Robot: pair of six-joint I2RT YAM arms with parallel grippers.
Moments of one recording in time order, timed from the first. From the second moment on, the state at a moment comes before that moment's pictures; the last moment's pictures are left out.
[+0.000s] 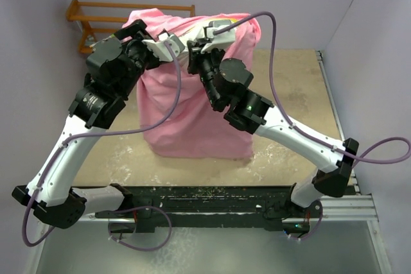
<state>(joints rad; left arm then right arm) -0.56 1.22 1.65 -0.40 -0.22 0.93 1.06 1.57 1.74 0.11 0.71 0.01</state>
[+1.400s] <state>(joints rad) -0.20 1.29 1.56 -0.73 0.25 0.37 1.03 0.95 1.00 0.47 0.52 0.28</state>
